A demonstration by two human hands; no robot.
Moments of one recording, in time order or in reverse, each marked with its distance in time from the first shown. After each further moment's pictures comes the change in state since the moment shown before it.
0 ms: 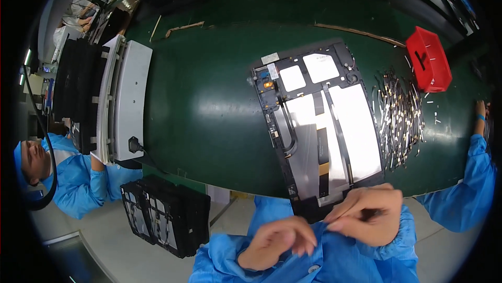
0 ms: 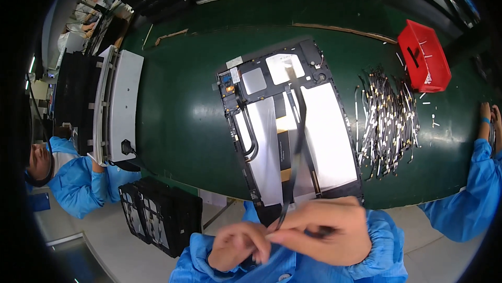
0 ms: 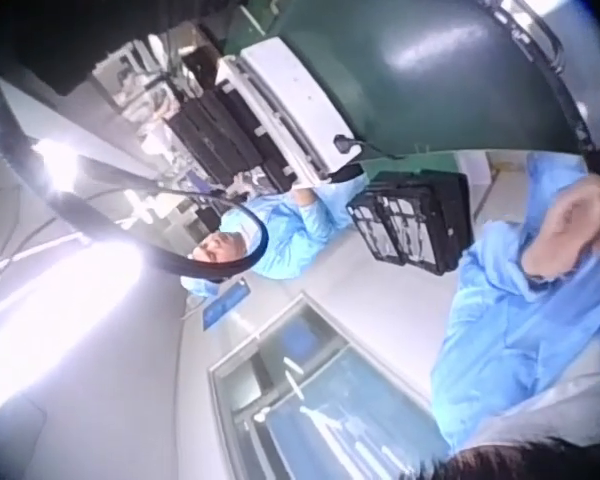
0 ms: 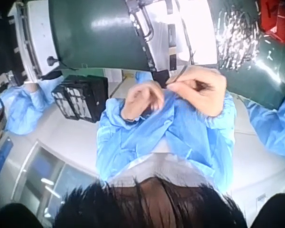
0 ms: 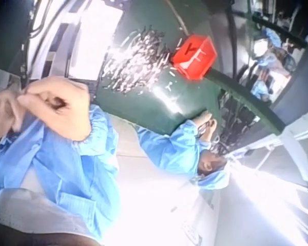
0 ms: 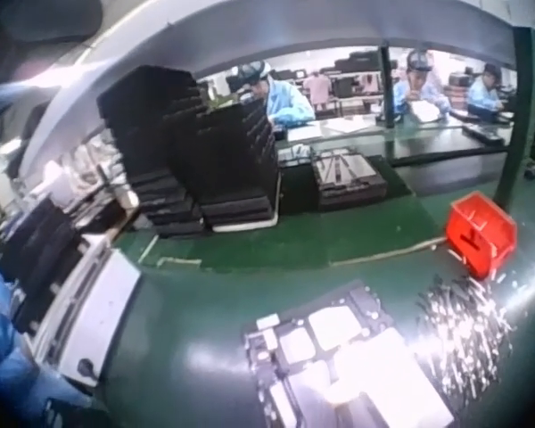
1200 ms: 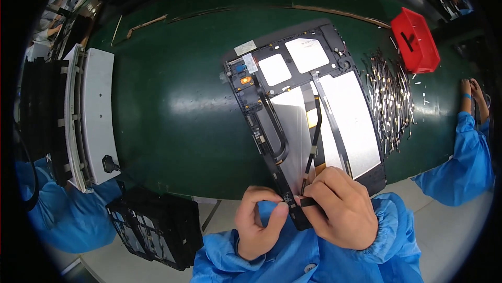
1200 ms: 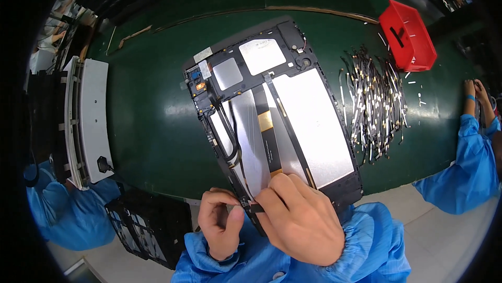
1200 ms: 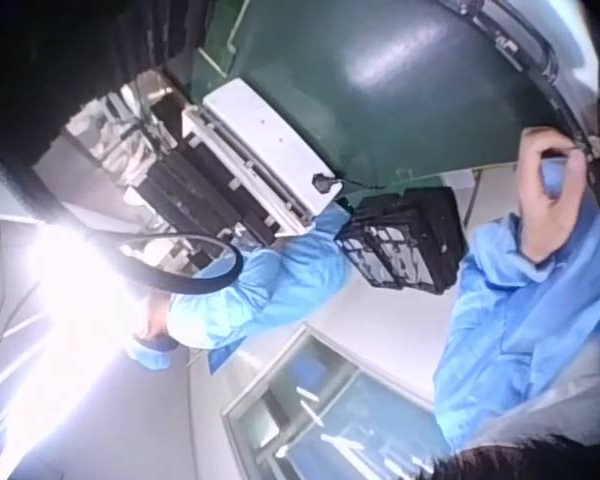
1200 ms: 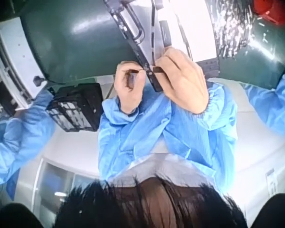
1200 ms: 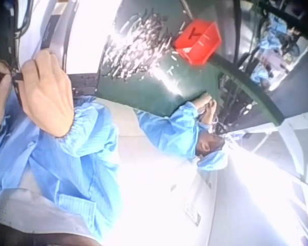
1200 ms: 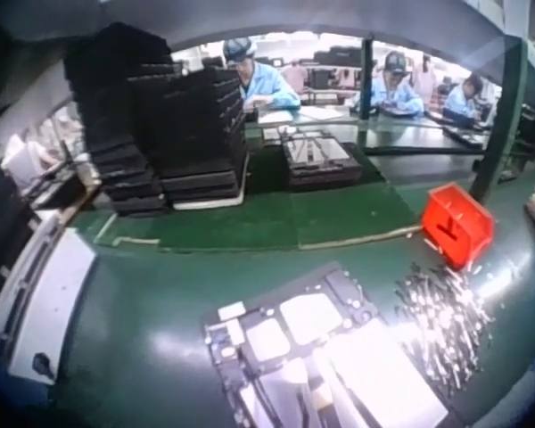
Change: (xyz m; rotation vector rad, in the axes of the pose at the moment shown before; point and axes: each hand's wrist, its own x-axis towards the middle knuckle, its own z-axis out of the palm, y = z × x) left_hand 0.031 -0.016 -0.032 0.589 0.508 0.361; right_hand 0.026 0.021 0.038 -0.794 0.177 -0.098
